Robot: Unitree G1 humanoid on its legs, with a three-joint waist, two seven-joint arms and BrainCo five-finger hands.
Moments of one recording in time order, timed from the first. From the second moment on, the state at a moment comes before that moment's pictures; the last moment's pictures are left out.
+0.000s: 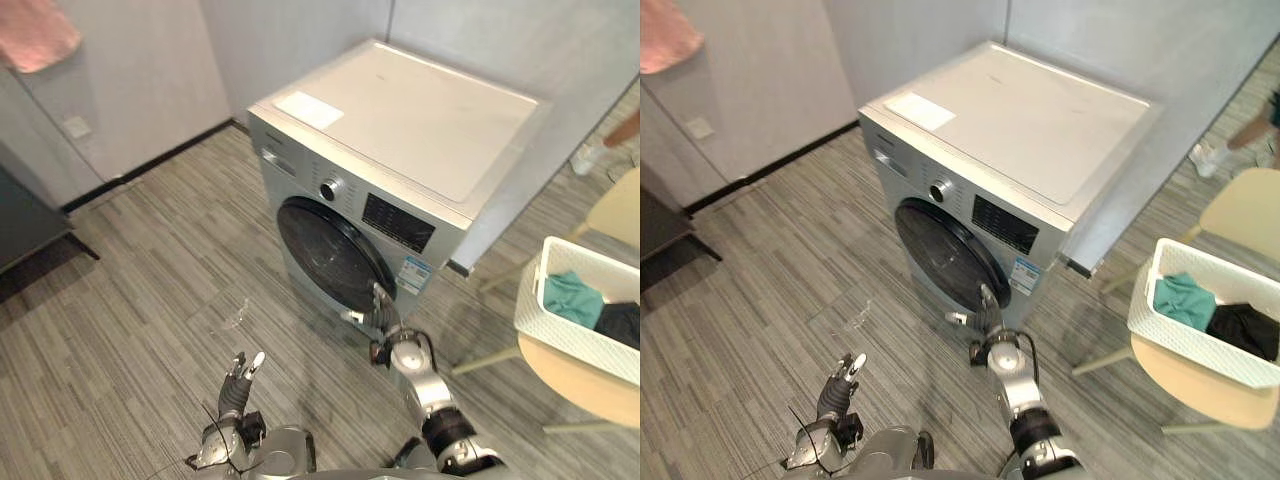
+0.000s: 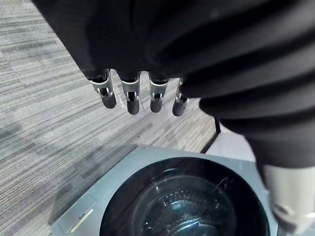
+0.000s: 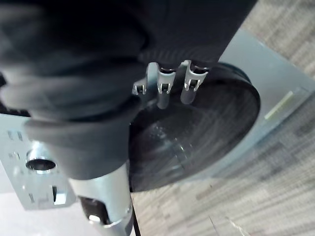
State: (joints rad) left arm 0.26 0.02 0.00 0.33 -0.26 -0.05 0.09; right arm -0.31 0.05 0.12 0.56 -0.04 -0.02 -0.17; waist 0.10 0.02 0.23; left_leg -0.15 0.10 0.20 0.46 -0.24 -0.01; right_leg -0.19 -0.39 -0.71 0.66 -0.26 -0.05
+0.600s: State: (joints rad) left arm 0.13 -0.01 -0.08 0.32 -0.34 -0.09 0.12; right arm -0.64 0.06 0.03 0.59 -0.11 0.05 -0.35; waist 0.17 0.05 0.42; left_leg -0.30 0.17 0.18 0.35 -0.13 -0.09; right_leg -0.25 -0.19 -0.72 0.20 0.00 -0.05
